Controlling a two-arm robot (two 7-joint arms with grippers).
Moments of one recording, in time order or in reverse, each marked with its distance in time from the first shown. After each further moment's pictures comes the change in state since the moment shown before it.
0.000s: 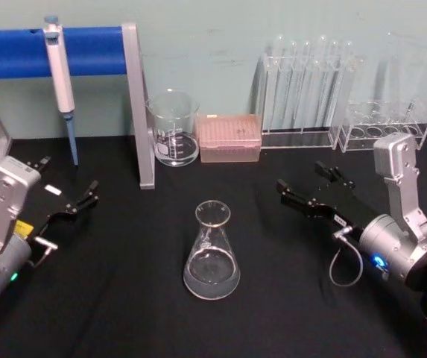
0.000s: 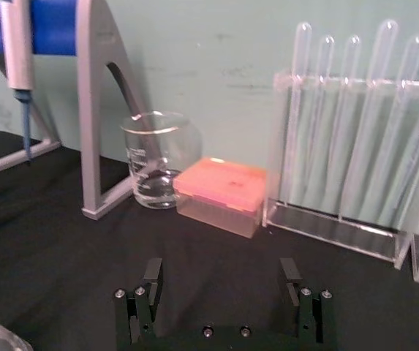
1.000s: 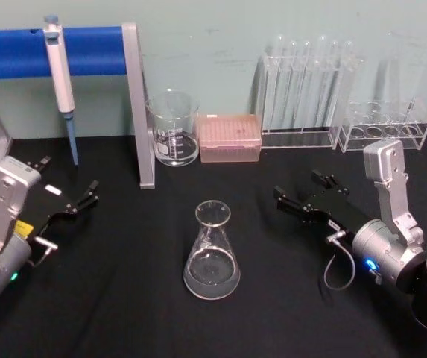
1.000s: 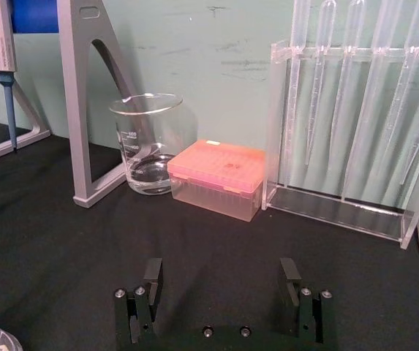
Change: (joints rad) left arm 0.000 0.000 0.000 0.000 0.000 0.000 0.000; right arm 0.015 -0.051 0.021 0.064 -0.038 0.015 0.008
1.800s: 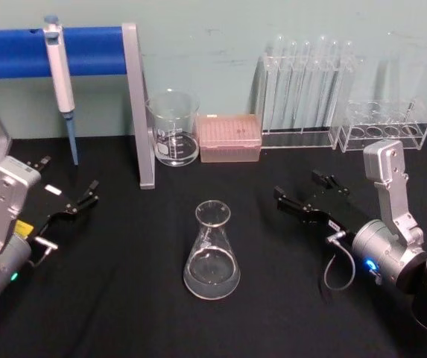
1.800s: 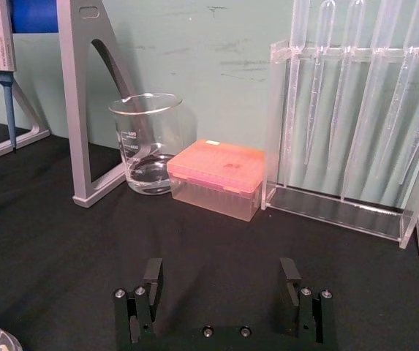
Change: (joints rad) left arm 0.000 0.000 0.000 0.000 0.000 0.000 0.000; right arm -0.001 0.002 -0.003 -0.002 0.001 -0.002 -0.004
